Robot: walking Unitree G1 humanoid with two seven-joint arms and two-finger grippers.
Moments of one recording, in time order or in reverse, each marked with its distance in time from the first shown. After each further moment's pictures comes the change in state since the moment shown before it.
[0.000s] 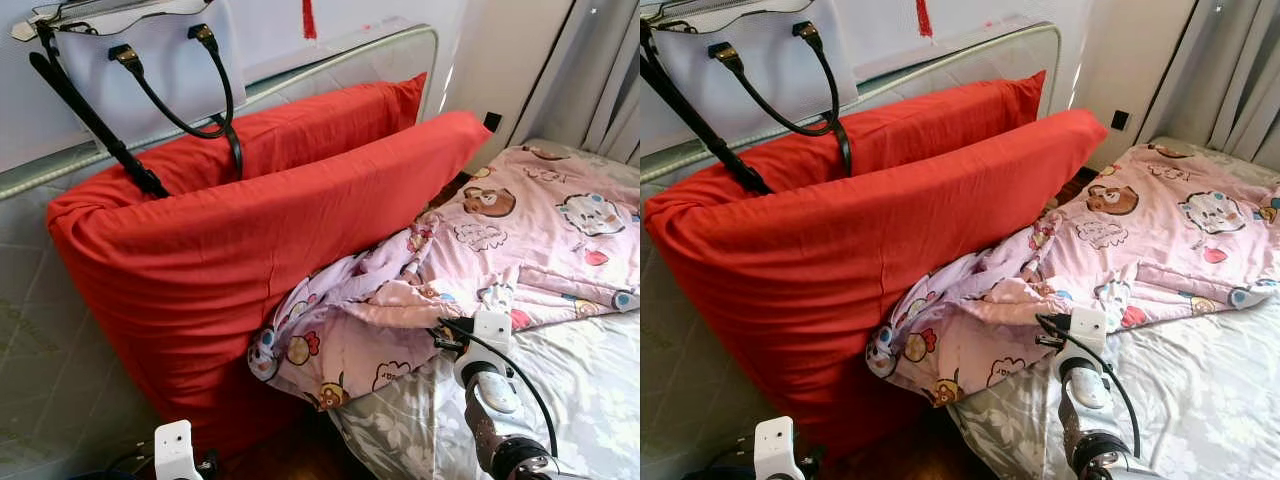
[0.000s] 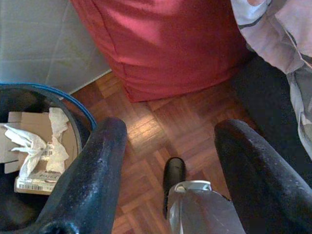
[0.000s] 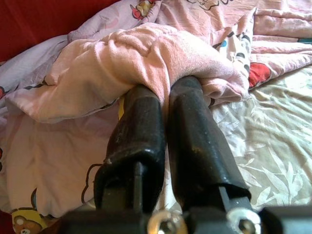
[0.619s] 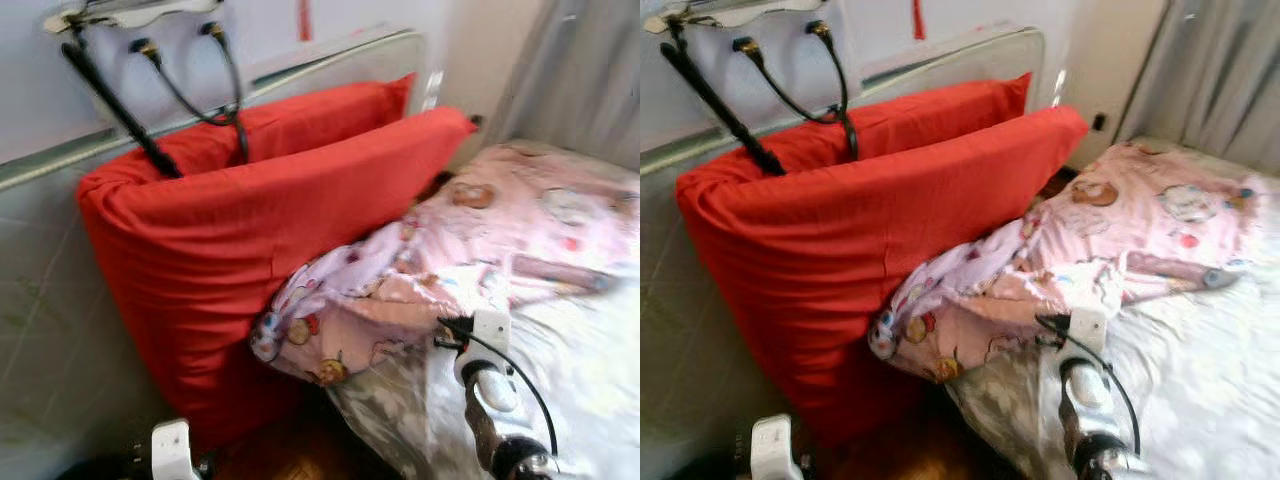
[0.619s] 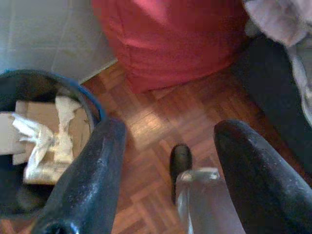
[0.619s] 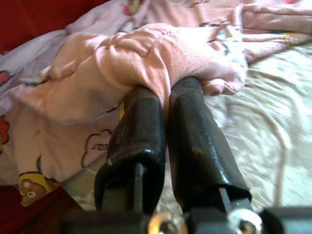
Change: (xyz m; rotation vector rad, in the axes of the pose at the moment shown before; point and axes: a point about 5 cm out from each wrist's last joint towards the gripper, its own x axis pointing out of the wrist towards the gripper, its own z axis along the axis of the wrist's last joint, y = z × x) left arm 0.002 0.003 0.006 0.006 -0.014 0.001; right arm -0.002 -0.006 -0.004 -0.002 0.006 -0.023
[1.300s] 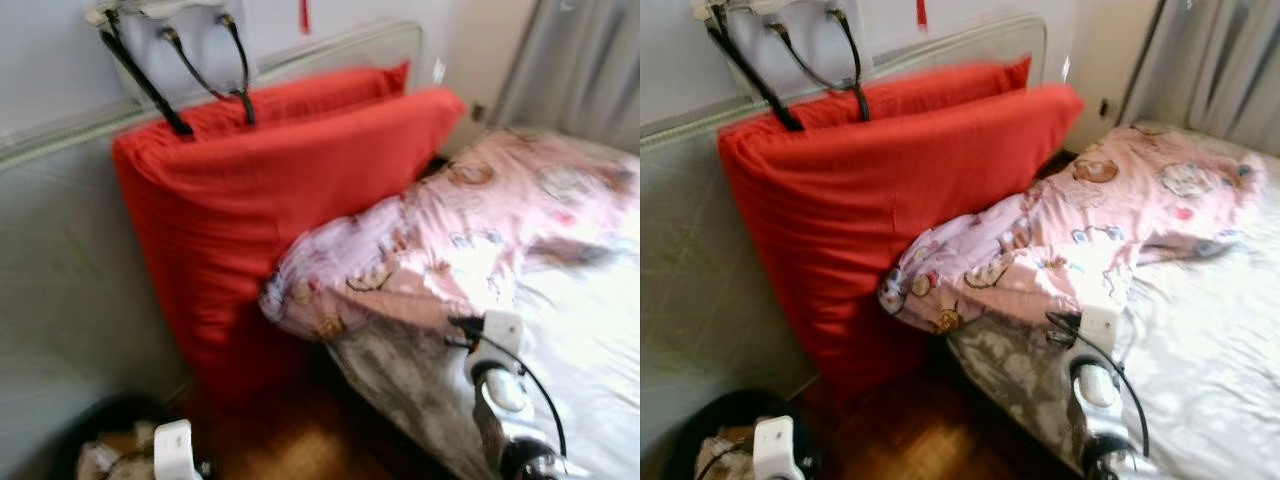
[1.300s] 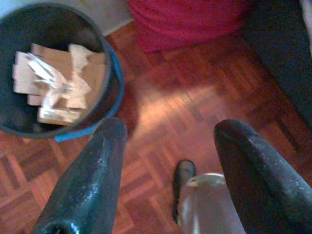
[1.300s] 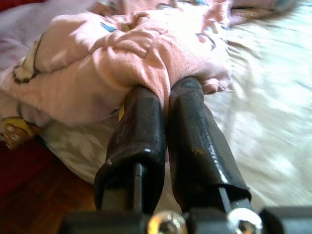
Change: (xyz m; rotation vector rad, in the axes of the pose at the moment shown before) left arm -0.003 -0.001 -0.009 0.000 0.034 -0.005; right arm 0.002 -0.005 0.007 -0.010 -0.028 -0.033
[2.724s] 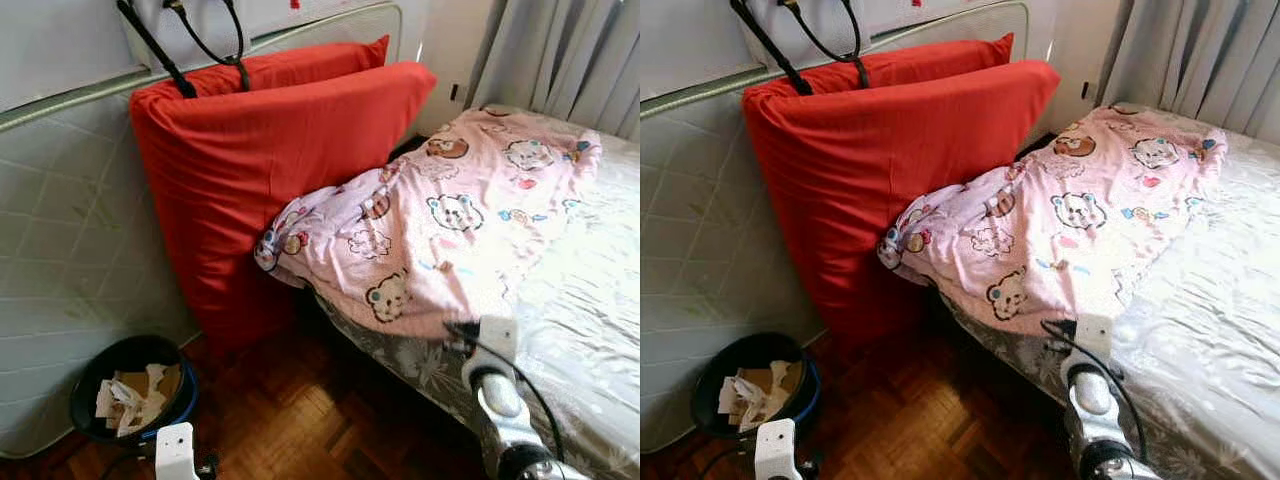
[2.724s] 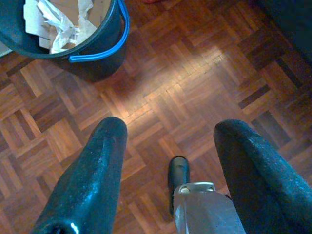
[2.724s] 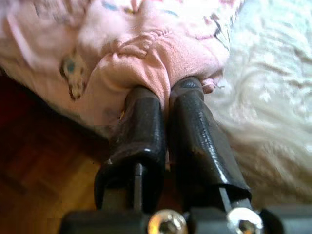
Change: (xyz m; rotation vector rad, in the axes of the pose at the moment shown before) left arm 0.001 0.000 0.001 0.041 0.001 -0.020; right arm -0.005 -0.002 -0.014 -0.061 0.057 -0.039
